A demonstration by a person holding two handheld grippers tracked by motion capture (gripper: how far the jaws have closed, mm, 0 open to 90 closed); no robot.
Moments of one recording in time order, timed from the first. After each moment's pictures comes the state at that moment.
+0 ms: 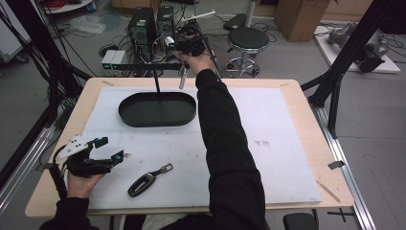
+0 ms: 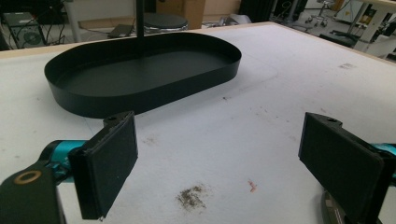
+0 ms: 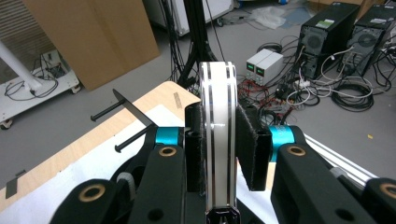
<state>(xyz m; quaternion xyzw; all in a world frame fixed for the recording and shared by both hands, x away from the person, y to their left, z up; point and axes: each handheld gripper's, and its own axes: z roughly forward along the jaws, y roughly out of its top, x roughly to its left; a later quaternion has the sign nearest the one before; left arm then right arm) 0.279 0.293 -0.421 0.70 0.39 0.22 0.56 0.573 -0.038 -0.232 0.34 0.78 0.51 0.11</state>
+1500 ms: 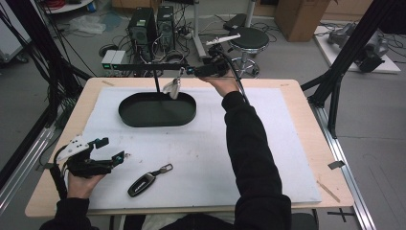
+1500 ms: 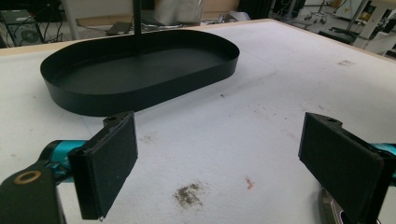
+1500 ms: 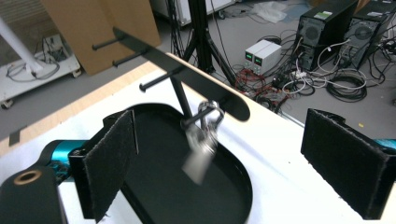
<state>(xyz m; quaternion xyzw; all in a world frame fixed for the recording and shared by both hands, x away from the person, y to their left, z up) 0.278 0.291 -0.421 0.70 0.39 0.22 0.55 0.528 -0.110 -0.269 0.32 0.80 0.50 0.12</state>
